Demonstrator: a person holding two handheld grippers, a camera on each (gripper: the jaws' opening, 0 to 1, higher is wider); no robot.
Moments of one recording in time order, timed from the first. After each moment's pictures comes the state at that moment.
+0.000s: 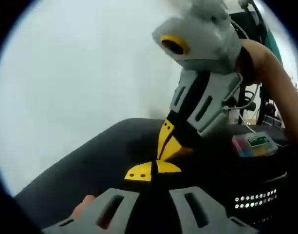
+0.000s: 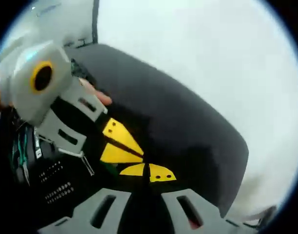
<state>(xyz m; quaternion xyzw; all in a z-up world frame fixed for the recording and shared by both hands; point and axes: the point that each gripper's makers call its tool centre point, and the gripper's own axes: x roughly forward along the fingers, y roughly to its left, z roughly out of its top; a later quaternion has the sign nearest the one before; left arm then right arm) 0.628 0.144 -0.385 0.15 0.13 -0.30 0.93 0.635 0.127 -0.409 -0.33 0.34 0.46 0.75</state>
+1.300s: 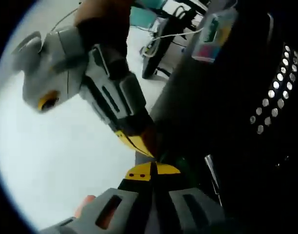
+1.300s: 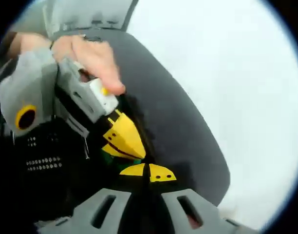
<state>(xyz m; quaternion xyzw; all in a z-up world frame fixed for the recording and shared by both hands) 0.628 0.131 -0.382 0.63 -0.02 -0.27 0.73 0.633 0.151 -0.395 -0.42 0.20 0.54 0.70</state>
